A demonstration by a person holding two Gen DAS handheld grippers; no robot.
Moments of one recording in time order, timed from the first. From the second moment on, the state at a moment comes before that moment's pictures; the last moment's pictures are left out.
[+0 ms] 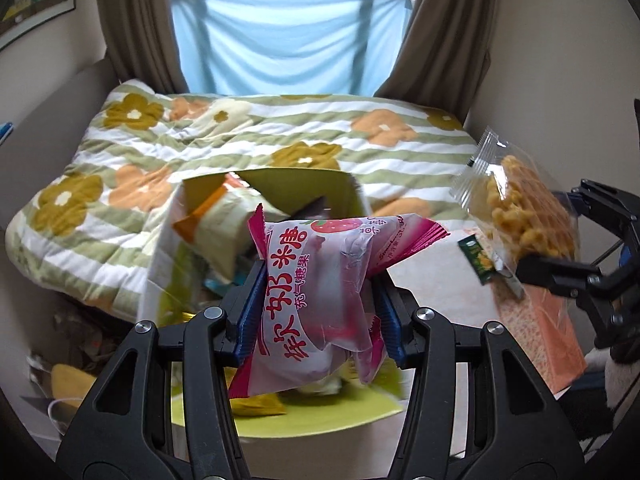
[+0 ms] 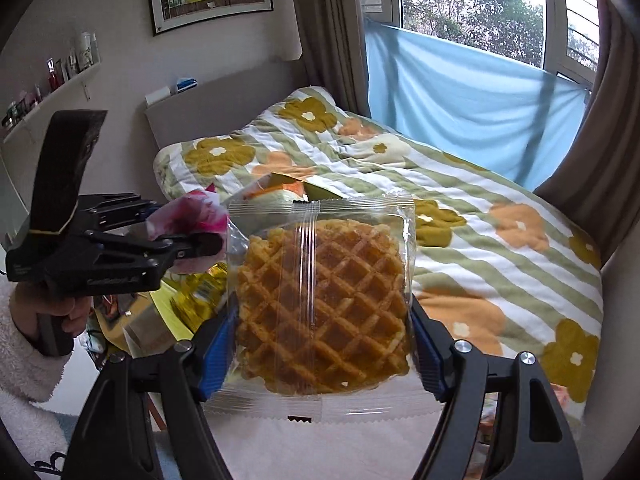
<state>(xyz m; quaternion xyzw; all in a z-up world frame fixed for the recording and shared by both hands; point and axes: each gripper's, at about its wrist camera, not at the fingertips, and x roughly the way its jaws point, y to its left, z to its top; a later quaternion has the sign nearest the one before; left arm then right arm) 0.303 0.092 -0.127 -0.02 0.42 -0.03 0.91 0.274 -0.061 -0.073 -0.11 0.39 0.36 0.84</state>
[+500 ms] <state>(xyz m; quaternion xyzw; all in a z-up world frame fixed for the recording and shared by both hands) 0.361 0.189 -0.168 0.04 0.46 -0.06 0.88 0.284 0.029 -0.118 -0.04 0.45 0.27 0.85</state>
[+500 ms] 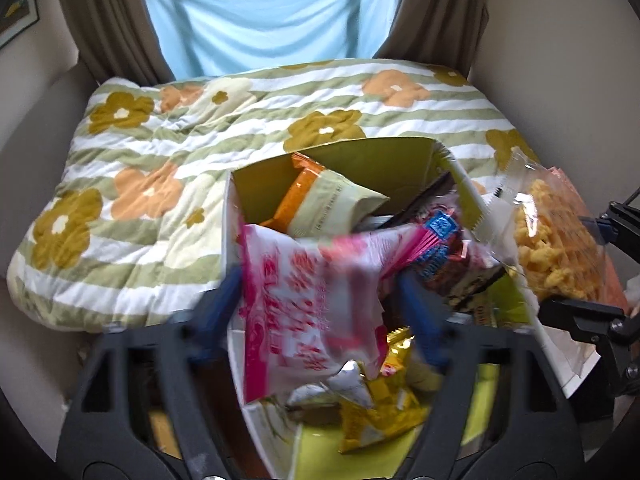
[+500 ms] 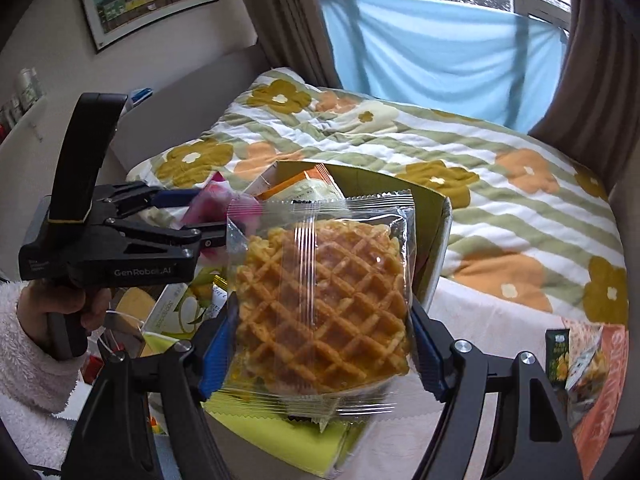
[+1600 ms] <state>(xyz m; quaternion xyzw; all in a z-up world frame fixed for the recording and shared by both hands) 0.309 0.222 -0.155 -0.04 0.47 -0.05 0.88 0.238 0.040 -0.112 -0.04 0.43 0.24 0.87</state>
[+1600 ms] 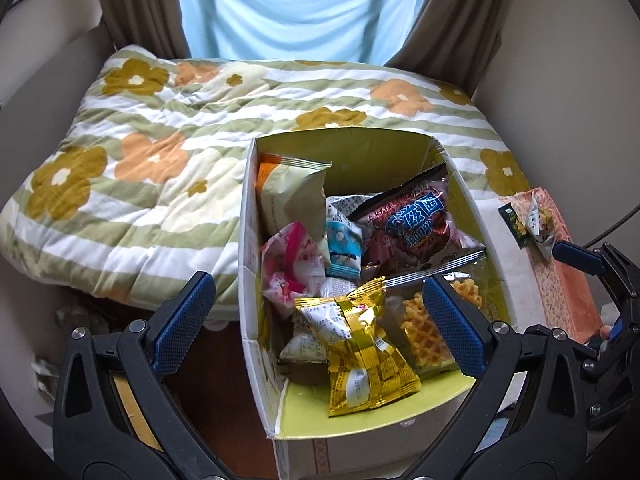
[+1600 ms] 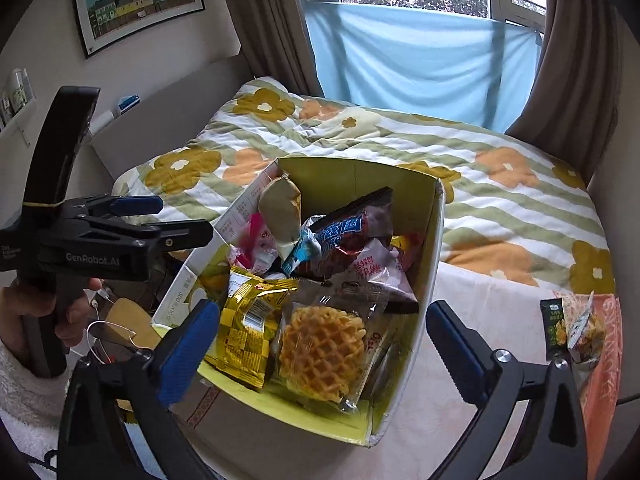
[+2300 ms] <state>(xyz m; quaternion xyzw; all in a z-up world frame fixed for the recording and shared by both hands) 0.293 0.156 -0.112 -0.02 0.42 -0.12 0.90 0.207 -0.056 -0.066 -0.03 0.38 0.13 0.92</state>
